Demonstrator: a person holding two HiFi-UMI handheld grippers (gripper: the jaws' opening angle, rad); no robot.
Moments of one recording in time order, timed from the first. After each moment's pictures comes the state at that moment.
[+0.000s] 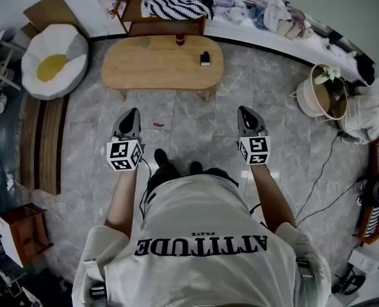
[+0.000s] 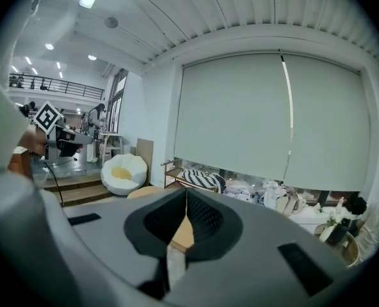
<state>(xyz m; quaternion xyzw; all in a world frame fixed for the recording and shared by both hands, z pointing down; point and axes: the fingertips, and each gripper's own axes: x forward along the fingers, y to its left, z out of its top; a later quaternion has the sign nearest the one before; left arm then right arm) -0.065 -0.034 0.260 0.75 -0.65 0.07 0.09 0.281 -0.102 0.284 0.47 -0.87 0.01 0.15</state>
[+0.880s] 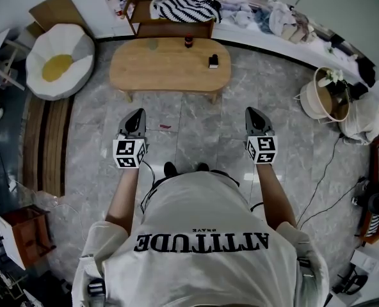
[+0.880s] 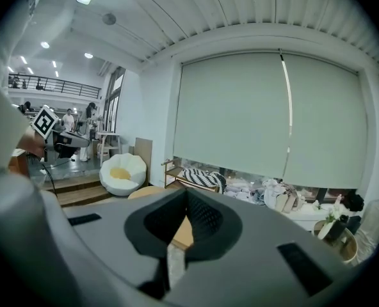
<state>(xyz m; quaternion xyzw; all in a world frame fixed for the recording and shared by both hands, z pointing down) -0.110 -0.023 0.269 0.77 -0.62 0.11 0.08 0.250 -0.093 0.281 0.48 -0.86 0.03 0.16</state>
